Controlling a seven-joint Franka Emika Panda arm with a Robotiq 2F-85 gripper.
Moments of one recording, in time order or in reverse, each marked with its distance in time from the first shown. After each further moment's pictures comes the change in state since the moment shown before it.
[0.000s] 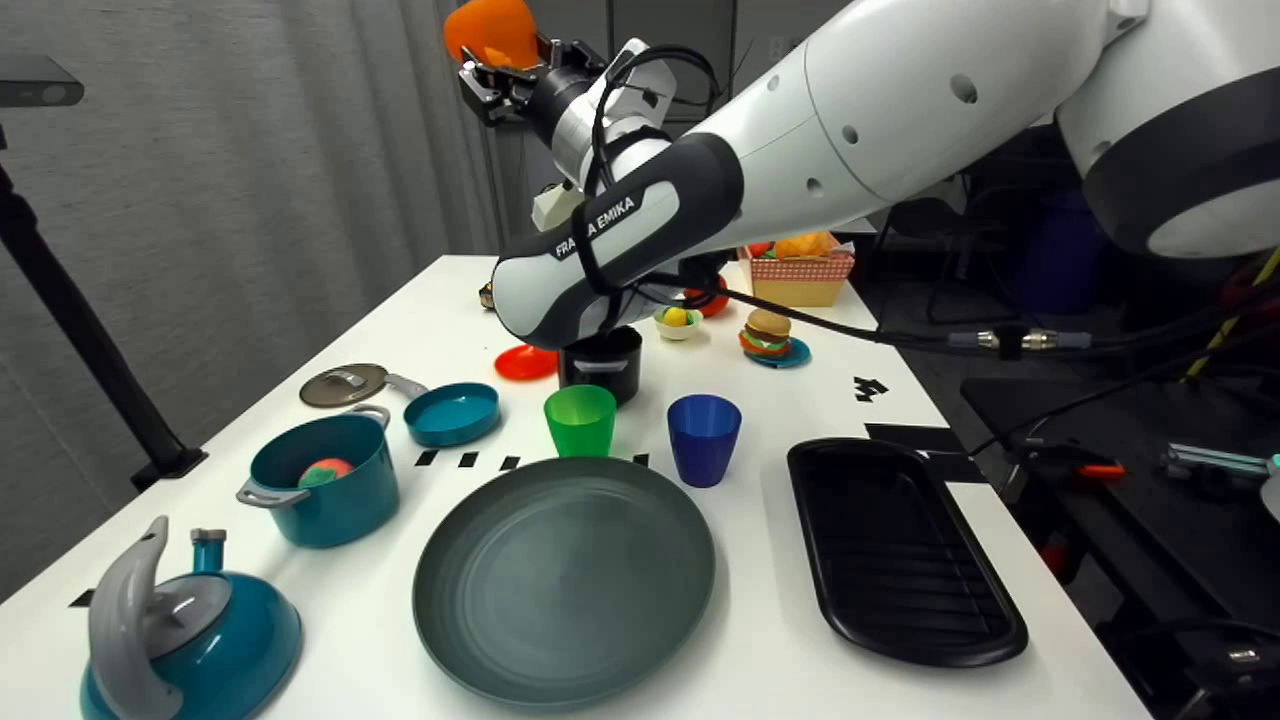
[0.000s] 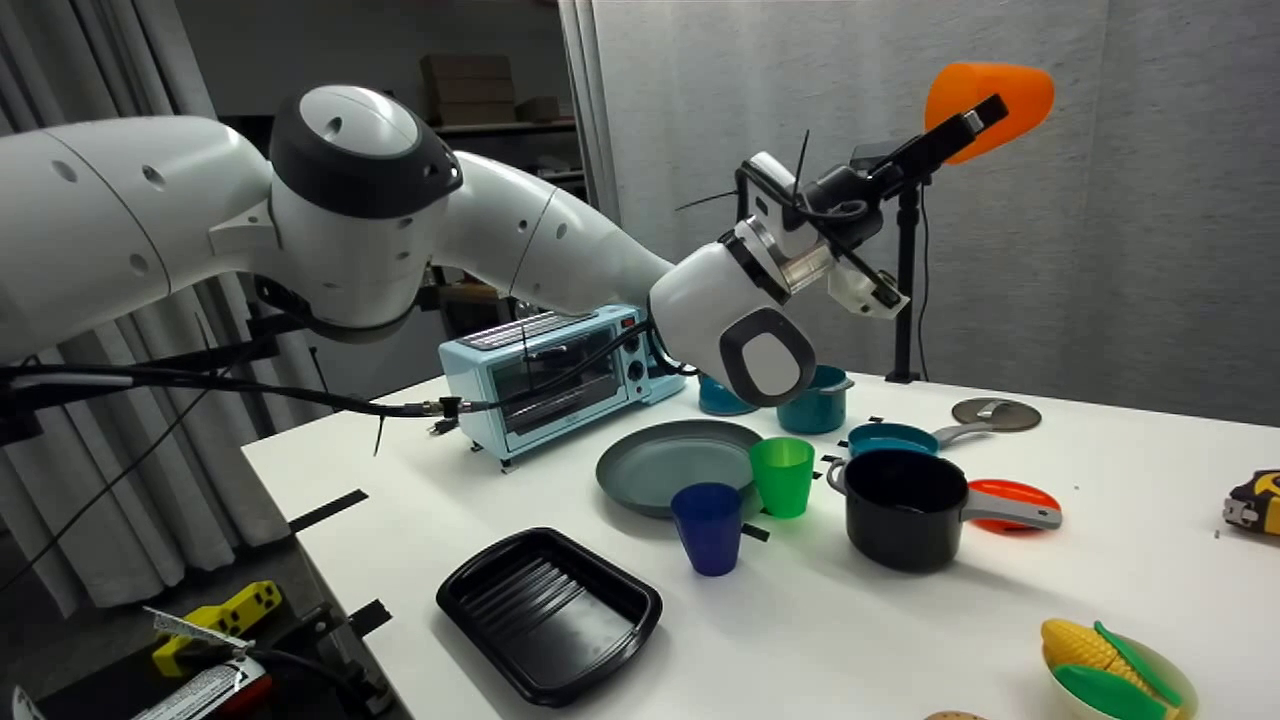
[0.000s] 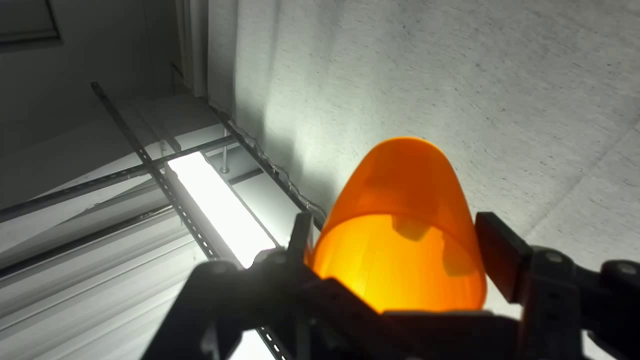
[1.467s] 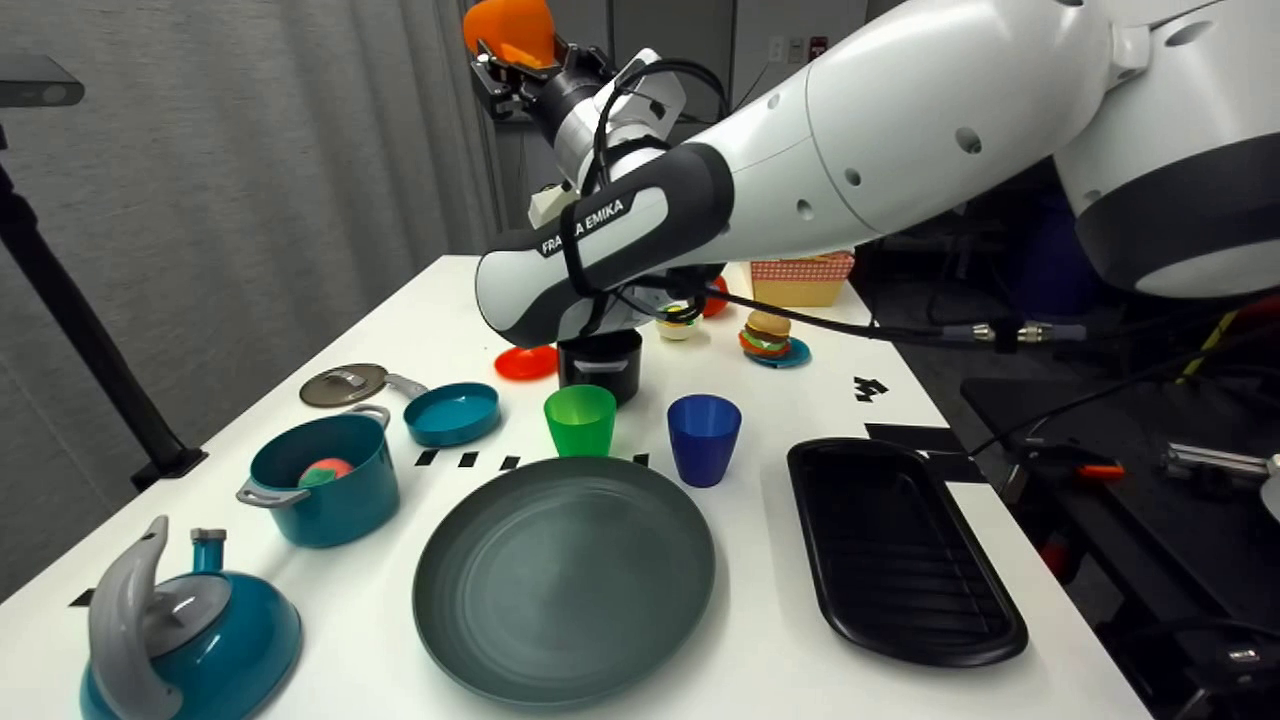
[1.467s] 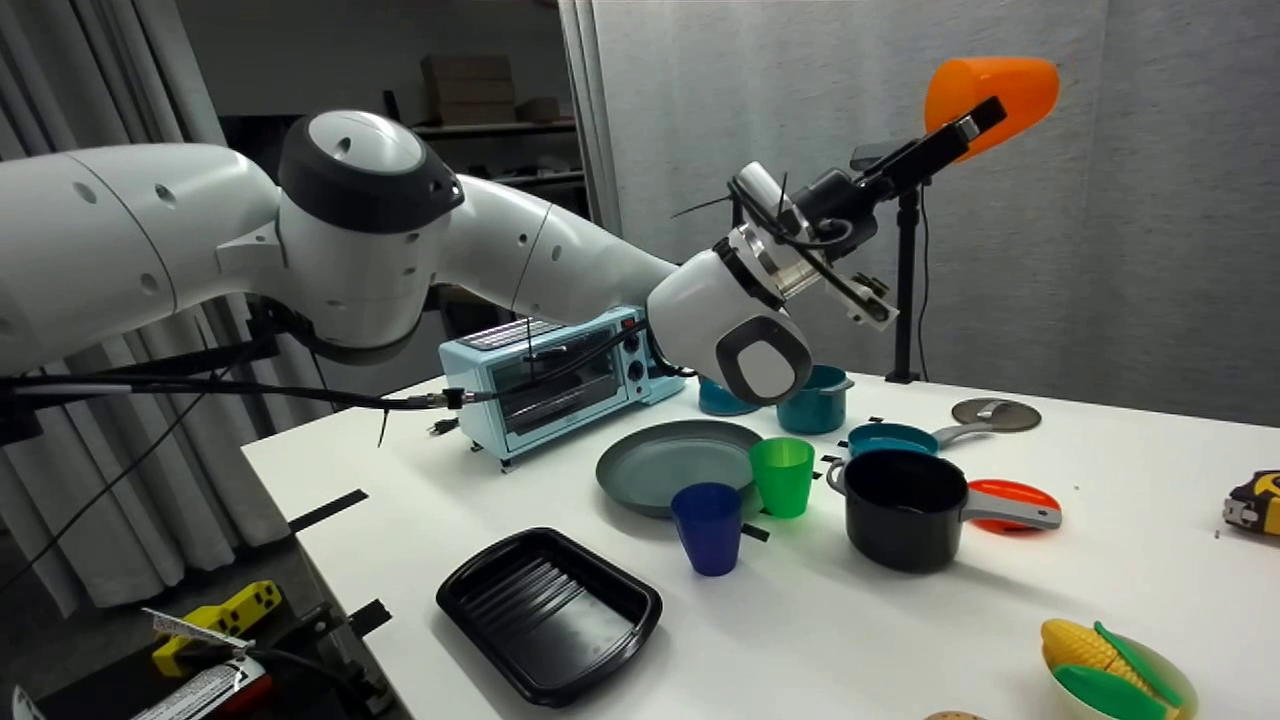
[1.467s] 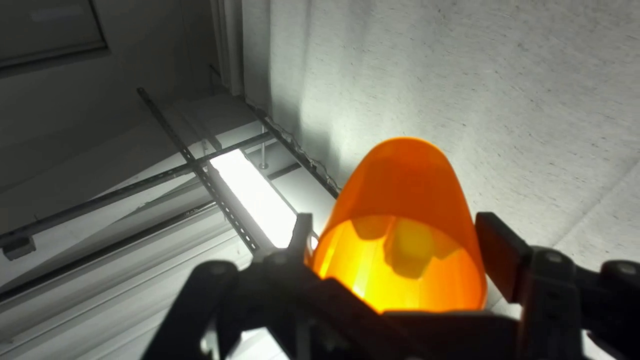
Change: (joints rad) arm 0.028 0.064 -0.068 0.062 0.179 0.000 0.002
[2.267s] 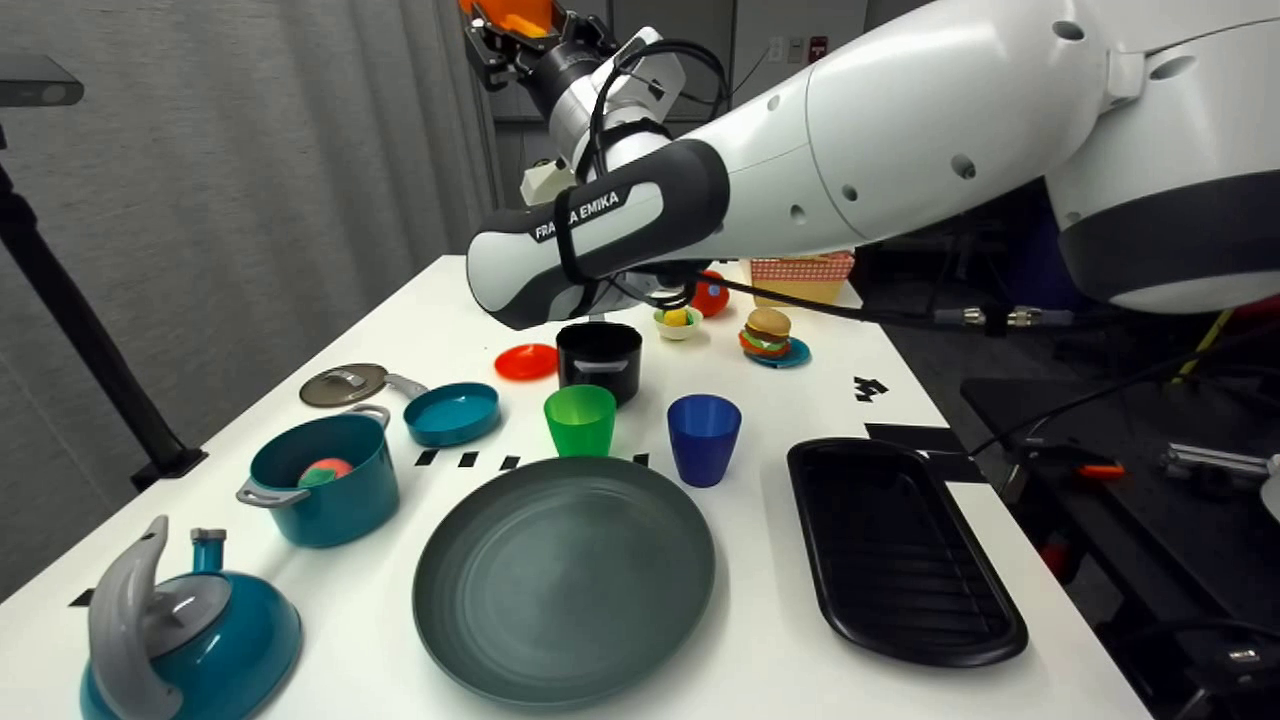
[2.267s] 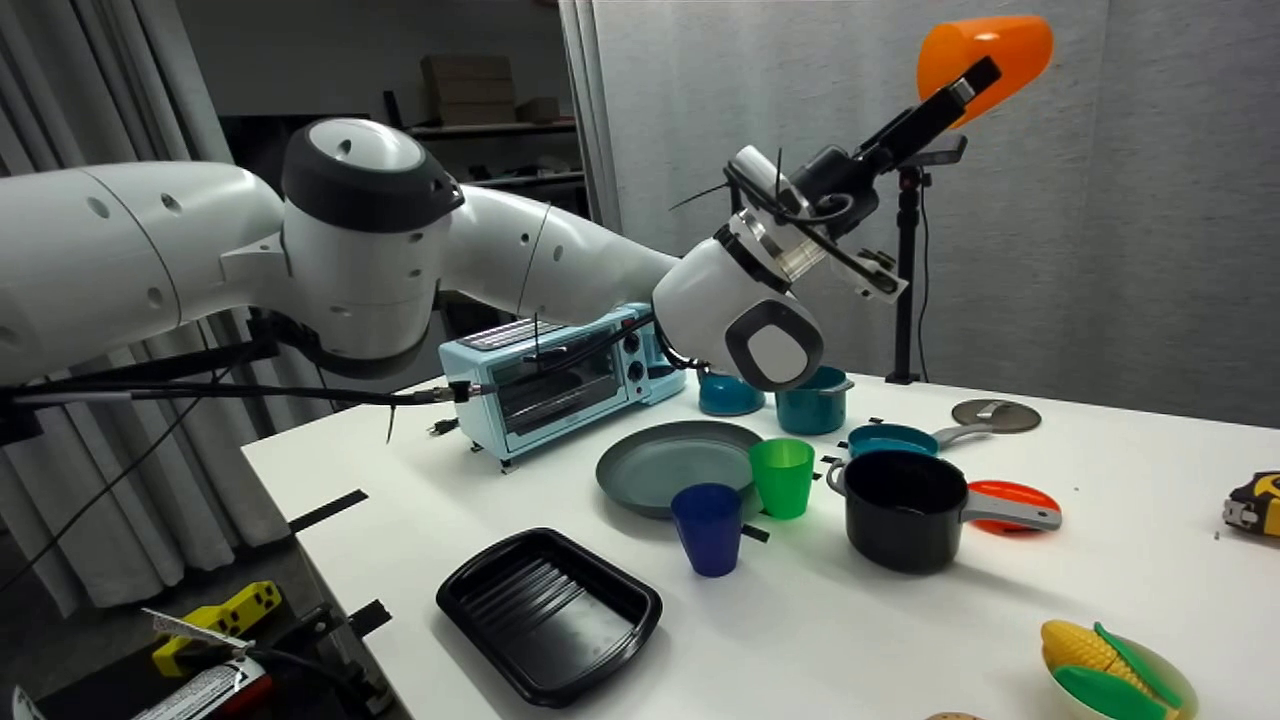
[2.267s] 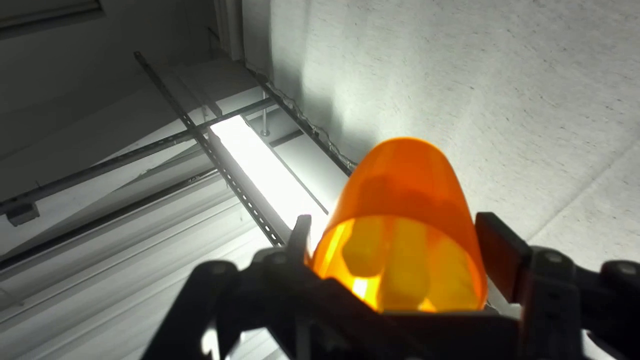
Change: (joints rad) arm 0.010 0.045 -0.106 0.054 0.065 0.000 0.000
